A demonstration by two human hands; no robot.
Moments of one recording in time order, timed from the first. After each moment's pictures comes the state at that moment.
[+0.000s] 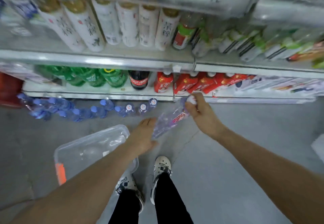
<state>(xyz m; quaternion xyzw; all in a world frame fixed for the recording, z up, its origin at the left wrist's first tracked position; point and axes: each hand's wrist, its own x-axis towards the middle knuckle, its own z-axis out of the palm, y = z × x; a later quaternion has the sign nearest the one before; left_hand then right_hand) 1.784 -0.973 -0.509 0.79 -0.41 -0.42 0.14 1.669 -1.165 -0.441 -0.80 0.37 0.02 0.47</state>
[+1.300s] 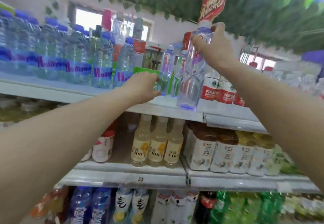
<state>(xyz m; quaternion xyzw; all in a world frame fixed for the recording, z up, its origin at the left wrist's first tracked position) 1.951 -1.104 0.308 0.78 -0.52 0.26 0.22 1.794 -1.227 0.412 -0.82 0.19 -0.52 0.12</state>
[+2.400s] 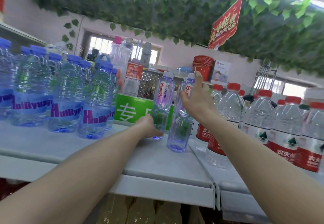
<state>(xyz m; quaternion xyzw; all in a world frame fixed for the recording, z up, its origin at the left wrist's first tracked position) 2.064 -1.309 0.314 0.89 -0.35 0.03 0.28 1.927 -1.390 0.395 -0.85 0.21 -0.47 0.08</state>
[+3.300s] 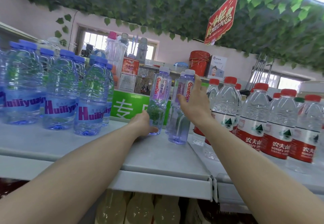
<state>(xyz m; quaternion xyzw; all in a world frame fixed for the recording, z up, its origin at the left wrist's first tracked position) 2.066 -1.305 0.307 0.88 -0.37 0.04 0.29 1.933 -1.408 0.371 -0.83 0.20 -0.50 0.12</state>
